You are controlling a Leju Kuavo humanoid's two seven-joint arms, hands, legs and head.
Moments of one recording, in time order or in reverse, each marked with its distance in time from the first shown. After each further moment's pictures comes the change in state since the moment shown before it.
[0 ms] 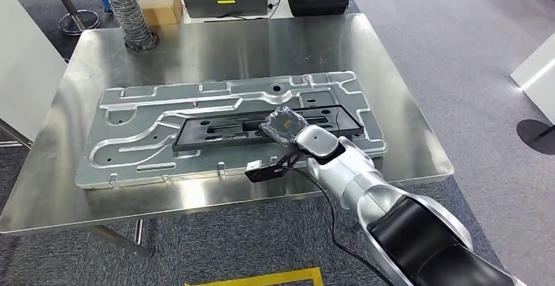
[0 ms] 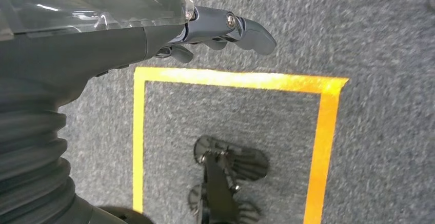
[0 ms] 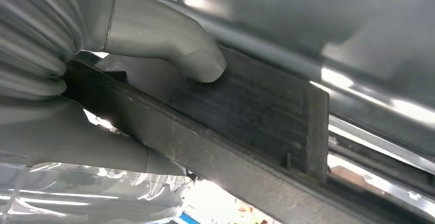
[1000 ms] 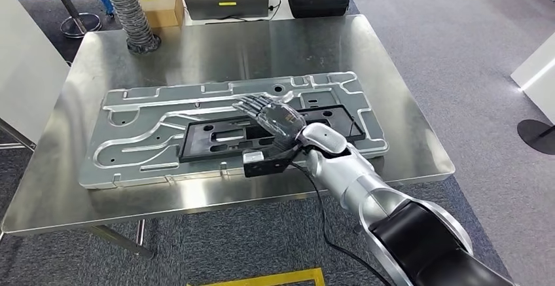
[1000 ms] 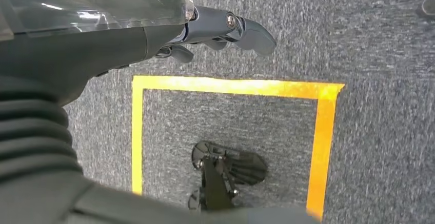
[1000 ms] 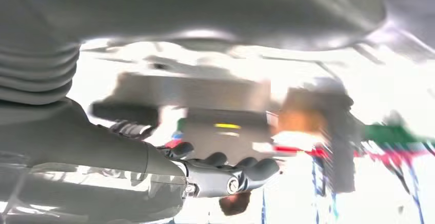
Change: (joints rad) left arm -0.003 -0.002 -0.023 0.001 -0.005 0.011 0.008; right arm 0.039 0.005 -0.150 -0.094 -0.428 -0.041 -0.344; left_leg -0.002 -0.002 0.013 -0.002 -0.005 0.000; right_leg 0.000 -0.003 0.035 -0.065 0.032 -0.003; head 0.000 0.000
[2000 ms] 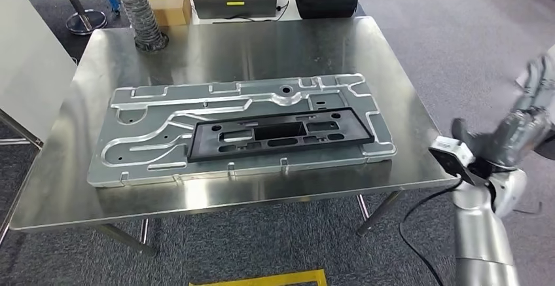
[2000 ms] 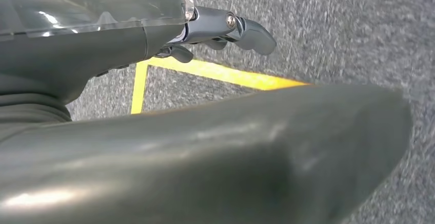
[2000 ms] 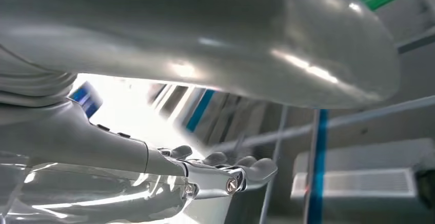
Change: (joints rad) left arm 0.054 0.001 0.060 0.001 0.132 -0.046 -0.053; right arm 0.663 -0.386 -0.809 -1.111 -0.266 -0.394 -0.029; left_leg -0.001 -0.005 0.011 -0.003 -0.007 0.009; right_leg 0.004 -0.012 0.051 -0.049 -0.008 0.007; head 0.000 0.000
